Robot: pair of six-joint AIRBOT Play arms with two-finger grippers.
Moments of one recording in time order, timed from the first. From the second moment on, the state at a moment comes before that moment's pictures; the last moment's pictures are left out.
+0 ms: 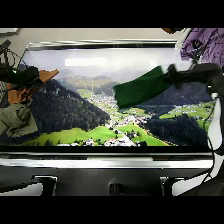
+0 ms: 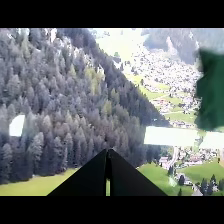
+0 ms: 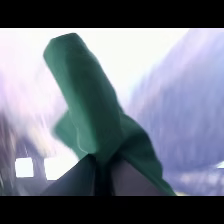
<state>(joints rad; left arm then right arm) 0.10 -1.42 1.71 1.21 -1.45 -1.71 -0.26 -1.78 1.74 2.40 -1.09 -1.52</state>
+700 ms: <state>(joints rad) 0.10 -1.42 1.71 1.21 -1.45 -1.71 -0.65 -1.71 1.95 1.83 -1.25 -1.24</state>
